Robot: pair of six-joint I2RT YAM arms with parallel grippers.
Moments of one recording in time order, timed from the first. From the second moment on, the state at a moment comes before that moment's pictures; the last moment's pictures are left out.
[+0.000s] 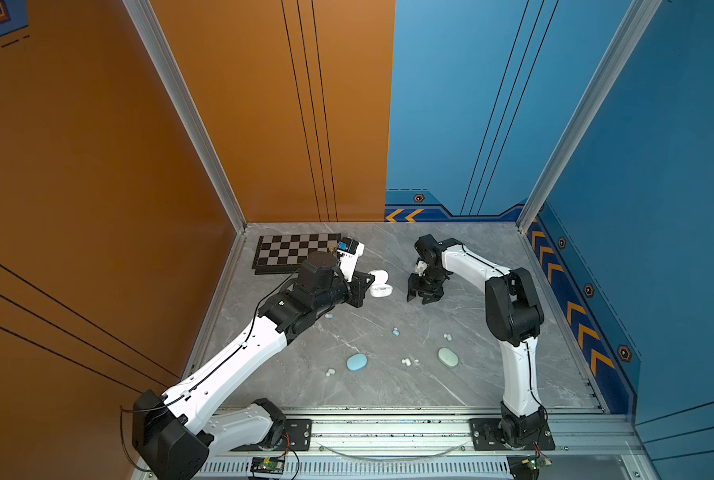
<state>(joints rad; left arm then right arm) -0.62 1.16 1.05 -0.32 0.20 -0.30 0.38 2.16 1.71 -1.04 -0.28 0.42</state>
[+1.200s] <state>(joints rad) -0.65 1.16 1.05 -0.31 0.13 -0.30 0.31 2.21 1.81 -0.79 -0.37 0.42</state>
